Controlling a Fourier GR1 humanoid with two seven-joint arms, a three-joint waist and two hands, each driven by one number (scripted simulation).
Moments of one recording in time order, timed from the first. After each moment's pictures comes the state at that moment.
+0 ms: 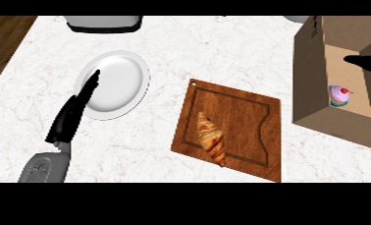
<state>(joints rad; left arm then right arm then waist) -0.15 0.19 0.06 -1.34 -0.29 -0.08 -0.05 -0.65 -0.38 -0.76 -1.02 0.71 0.04 0.01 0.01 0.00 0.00</state>
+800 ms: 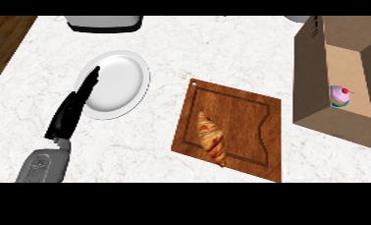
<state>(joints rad) -0.17 0.20 0.07 -1.34 -0.29 -0.09 -0.04 -0.56 -0.64 -1.05 -0.63 0.35 -0.02 -0.45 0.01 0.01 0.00</state>
